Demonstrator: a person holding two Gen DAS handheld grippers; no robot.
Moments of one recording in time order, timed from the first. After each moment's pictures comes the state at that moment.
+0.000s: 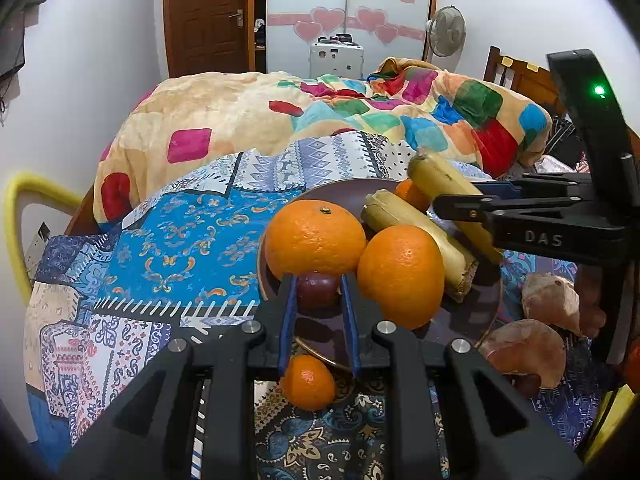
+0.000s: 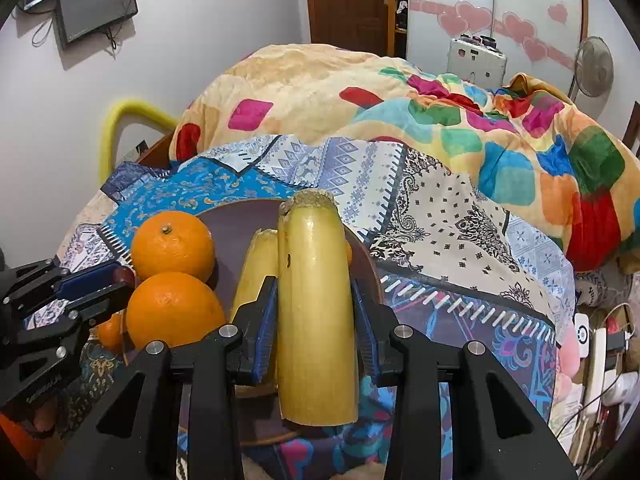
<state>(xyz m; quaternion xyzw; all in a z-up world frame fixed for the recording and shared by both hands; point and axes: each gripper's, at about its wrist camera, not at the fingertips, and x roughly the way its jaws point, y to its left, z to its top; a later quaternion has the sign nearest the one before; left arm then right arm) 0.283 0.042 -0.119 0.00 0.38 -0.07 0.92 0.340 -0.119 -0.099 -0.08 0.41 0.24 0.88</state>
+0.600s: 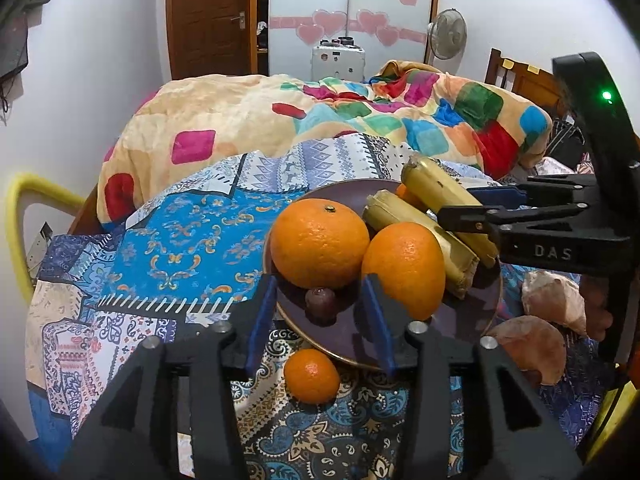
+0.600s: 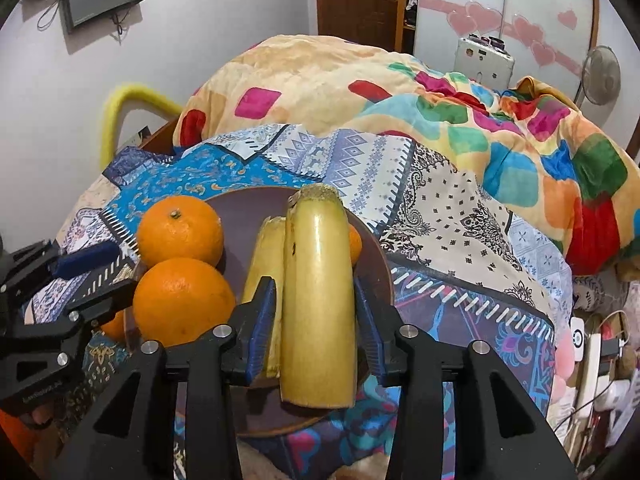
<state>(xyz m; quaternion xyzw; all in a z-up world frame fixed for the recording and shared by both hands) 0.277 0.046 -0.117 0.00 0.37 -0.06 0.93 0.333 -0.115 -0.098 -0.10 0.42 0.25 0.87</state>
